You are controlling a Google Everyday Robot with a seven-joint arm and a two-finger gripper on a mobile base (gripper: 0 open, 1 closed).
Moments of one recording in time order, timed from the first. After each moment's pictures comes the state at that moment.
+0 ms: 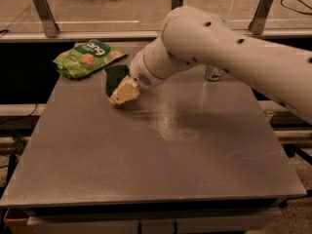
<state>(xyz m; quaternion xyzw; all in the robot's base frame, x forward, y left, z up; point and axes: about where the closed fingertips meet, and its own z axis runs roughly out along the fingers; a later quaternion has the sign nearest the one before) 0.585 0.074 0.869 -0.55 0.74 0.13 0.36</state>
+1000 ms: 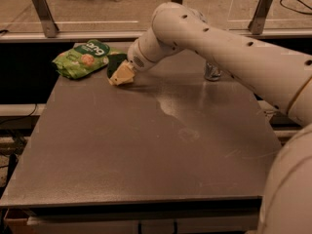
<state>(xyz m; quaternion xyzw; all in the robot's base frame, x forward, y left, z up) 0.694 0.093 0.843 -0.52 0.76 0.15 0.37</state>
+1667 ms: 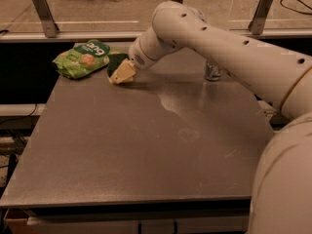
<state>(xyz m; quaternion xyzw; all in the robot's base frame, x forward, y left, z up) 0.710 0.092 0.840 -0.51 0.76 0.15 0.36</state>
